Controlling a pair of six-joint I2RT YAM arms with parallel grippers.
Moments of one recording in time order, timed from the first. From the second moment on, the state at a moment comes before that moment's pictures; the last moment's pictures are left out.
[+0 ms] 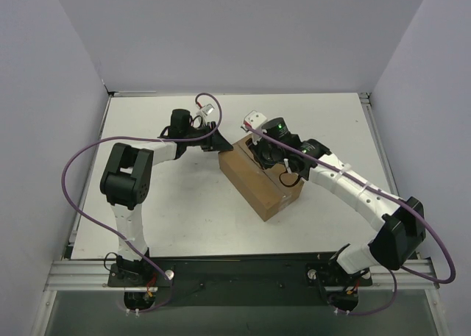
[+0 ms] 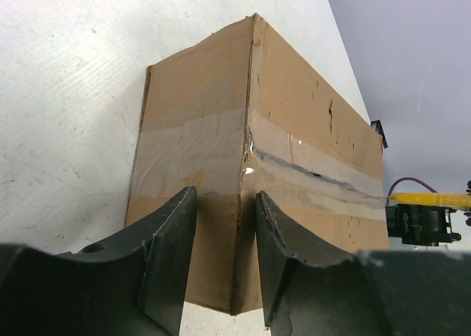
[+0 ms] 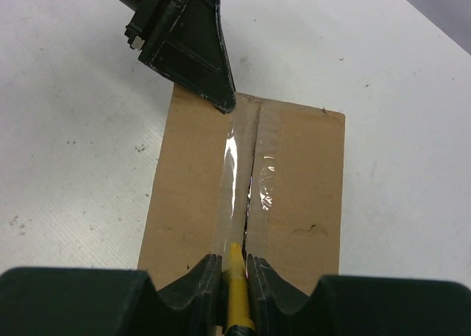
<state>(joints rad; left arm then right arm) -0.29 2.03 1.24 0.28 0.89 -0.52 0.70 1.44 1.24 -0.53 0.07 -0.15</state>
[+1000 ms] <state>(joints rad) -0.29 2.04 1.24 0.28 0.89 -0.52 0.72 1.40 1.17 -0.58 0.13 -0.18</state>
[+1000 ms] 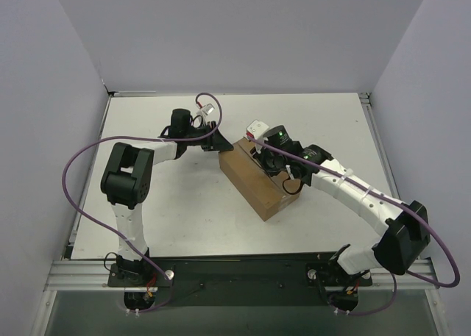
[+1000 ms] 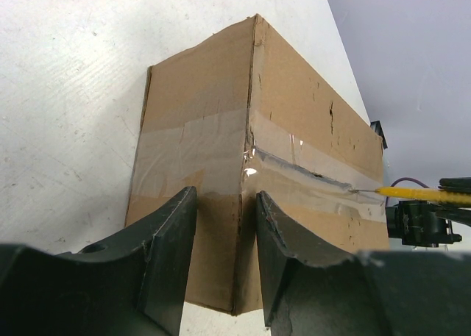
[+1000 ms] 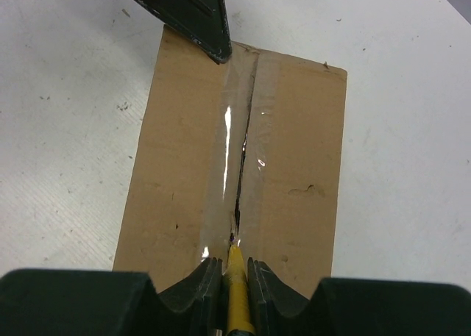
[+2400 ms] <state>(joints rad) -0.29 2.07 1.30 0.25 0.89 -0.51 0.71 1.28 1.16 -0.86 0.10 -0.13</state>
